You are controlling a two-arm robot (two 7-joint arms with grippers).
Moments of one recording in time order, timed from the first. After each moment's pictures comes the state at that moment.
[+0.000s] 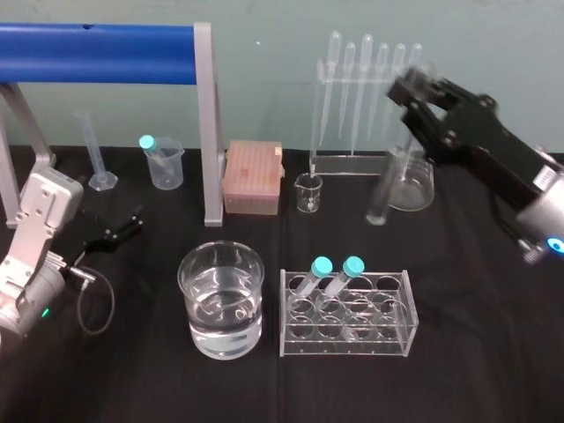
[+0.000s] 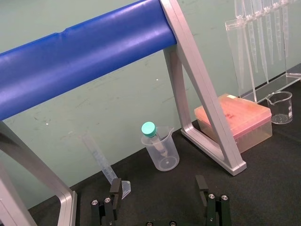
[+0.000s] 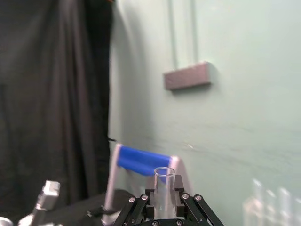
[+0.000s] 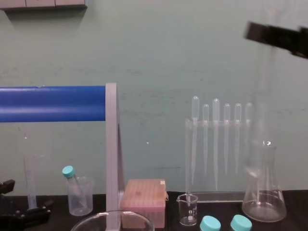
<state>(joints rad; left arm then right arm) -0.20 0.60 0.45 -1.41 -0.25 -0.12 0.03 0.19 0.61 -0.29 -1.81 0.78 -0.08 0.47</state>
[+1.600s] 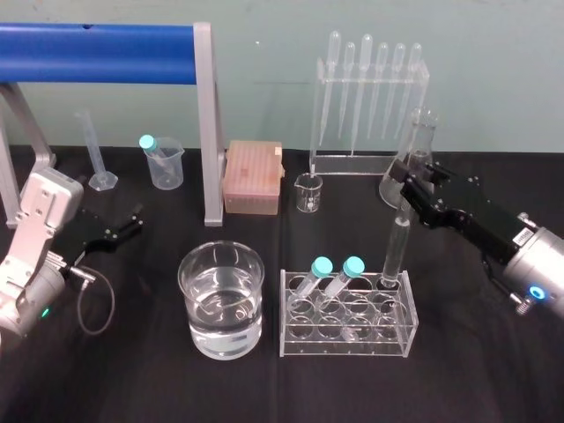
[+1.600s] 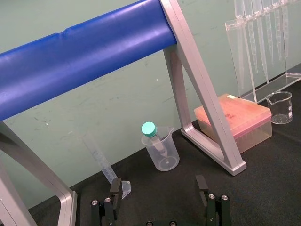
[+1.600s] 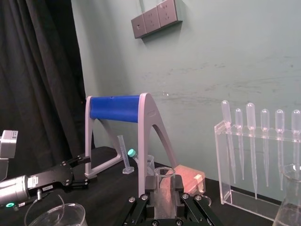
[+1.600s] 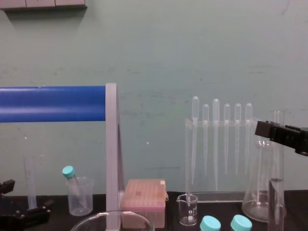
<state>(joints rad) -0.20 0.60 0.45 -1.41 -0.25 -0.12 0.03 0.14 0.56 -0.28 -1.63 0.72 -0.03 0.49</state>
